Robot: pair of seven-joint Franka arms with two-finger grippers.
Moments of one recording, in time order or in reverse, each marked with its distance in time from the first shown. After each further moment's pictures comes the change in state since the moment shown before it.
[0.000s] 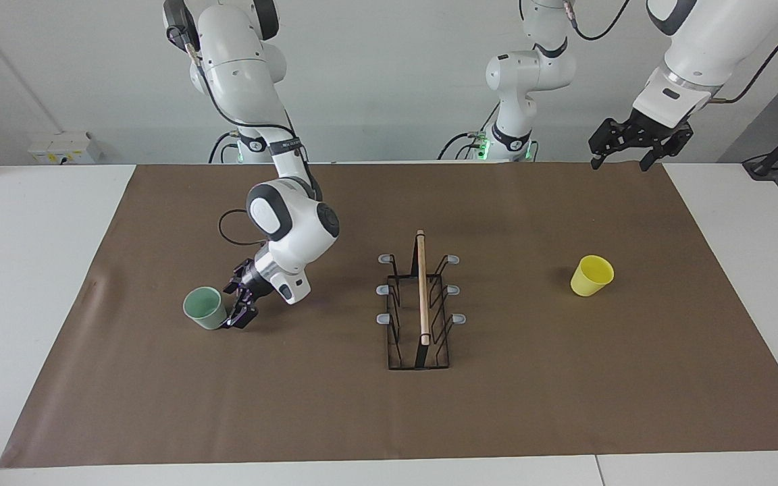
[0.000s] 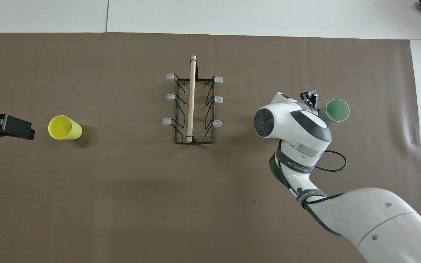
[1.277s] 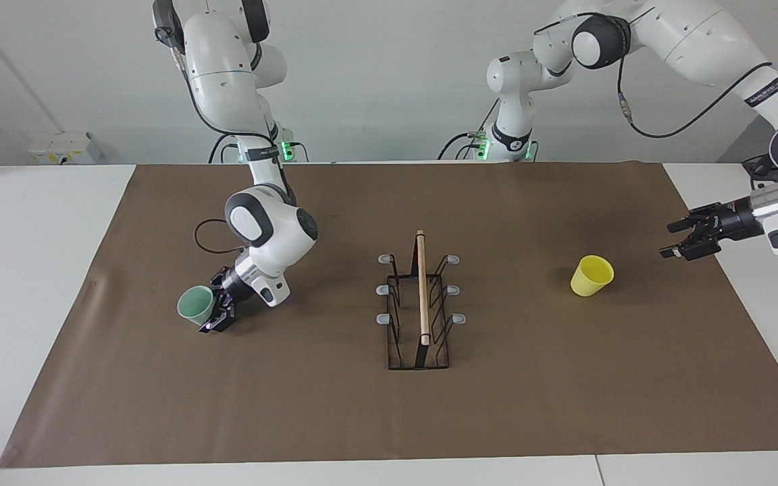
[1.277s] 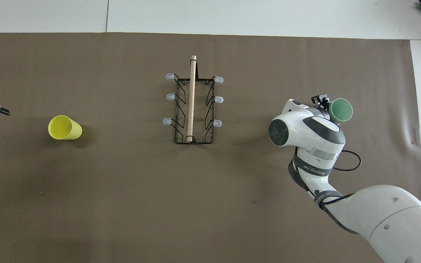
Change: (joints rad) left arm 0.120 0.555 0.450 0.189 -0.546 -0.087 -0.442; right arm -0.083 -0.003 -0.001 -0.090 -0.174 0.096 0.059
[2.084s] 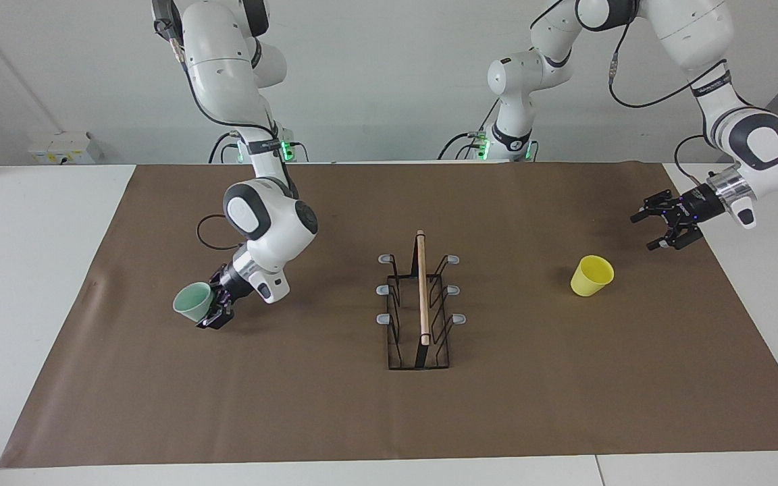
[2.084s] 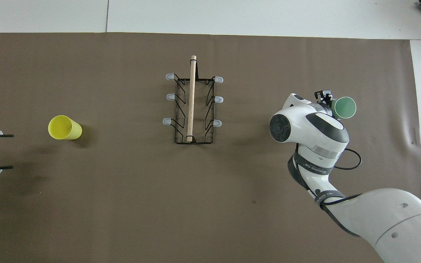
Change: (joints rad) left arm 0.049 -0.227 0.018 -0.518 -0.167 0.248 -0.099; right arm 0.006 -0.060 0.007 0.027 0.116 -0.015 -0.008
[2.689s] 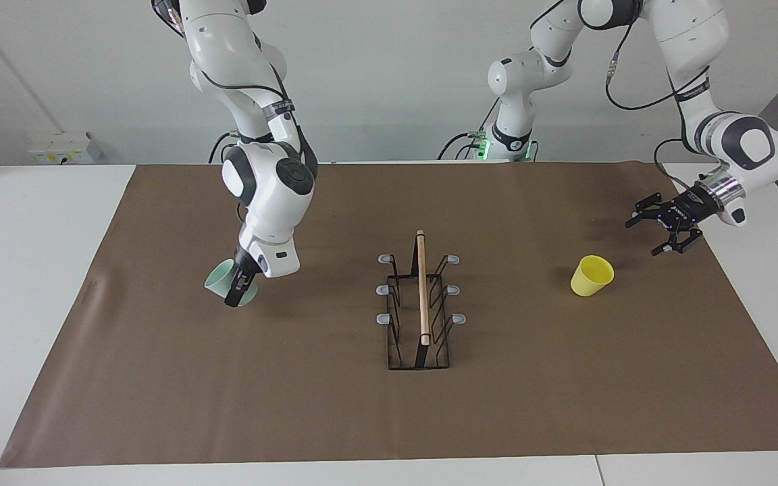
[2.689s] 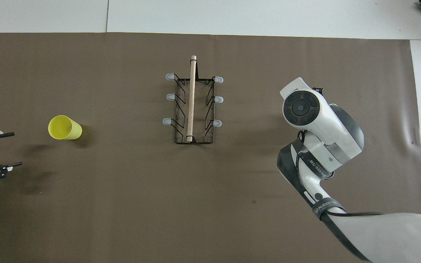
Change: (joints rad) left arm 0.052 -0.003 0.013 -0.160 -0.291 0.106 -0.175; right arm 0.002 -0.129 0.046 0.046 0.540 -0.001 -0.006
